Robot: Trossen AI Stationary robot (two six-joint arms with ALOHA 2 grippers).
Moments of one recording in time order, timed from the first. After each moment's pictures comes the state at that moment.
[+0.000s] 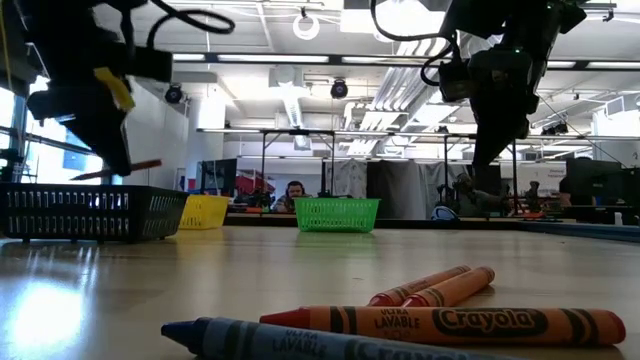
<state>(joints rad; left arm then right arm) -0.43 1.43 0.85 -1.00 -0.54 -0.83 -0.04 1.26 0.82 -0.71 0.01 0.51</state>
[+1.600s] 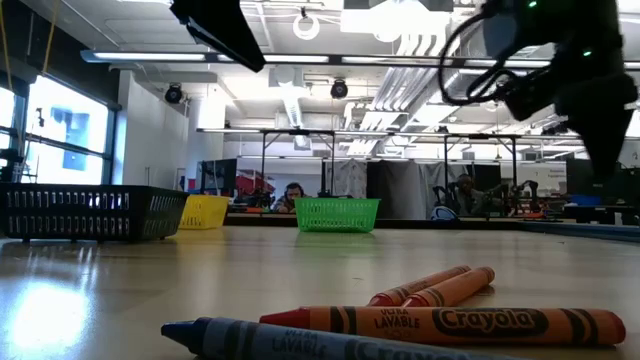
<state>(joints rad) -0.33 1.43 1.13 -0.61 -0.60 -0.33 0.12 1.26 0.82 -1.23 0.05 0.84</state>
